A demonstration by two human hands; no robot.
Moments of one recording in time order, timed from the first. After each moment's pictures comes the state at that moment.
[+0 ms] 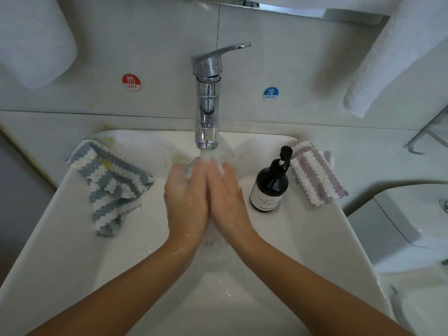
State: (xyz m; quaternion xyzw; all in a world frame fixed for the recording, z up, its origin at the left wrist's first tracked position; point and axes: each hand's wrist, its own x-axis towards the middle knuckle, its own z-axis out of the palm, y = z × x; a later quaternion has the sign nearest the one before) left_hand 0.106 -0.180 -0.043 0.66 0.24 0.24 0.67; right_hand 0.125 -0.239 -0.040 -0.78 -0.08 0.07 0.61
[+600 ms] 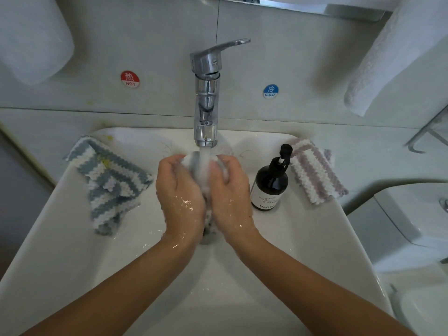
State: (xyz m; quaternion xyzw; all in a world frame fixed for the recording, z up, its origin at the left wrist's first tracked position) left_hand 0.114 -0.175 -0.041 0.61 0.26 0.30 0.68; right_hand 0.126 -0.238 -0.043 -0.74 -0.08 -0.02 0.67
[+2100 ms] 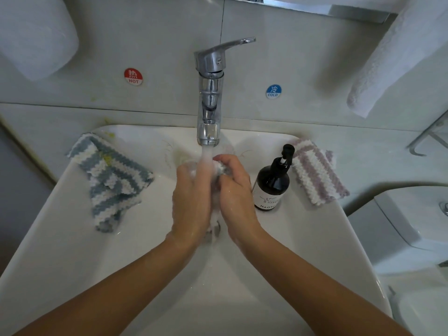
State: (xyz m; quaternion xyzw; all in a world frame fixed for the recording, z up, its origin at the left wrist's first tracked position) left_hand 0.120 -0.174 -0.069 0.74 0.20 0.16 0.63; right_hand 0.128 -0.240 -0.042 -0.76 -0.03 0.05 0.65
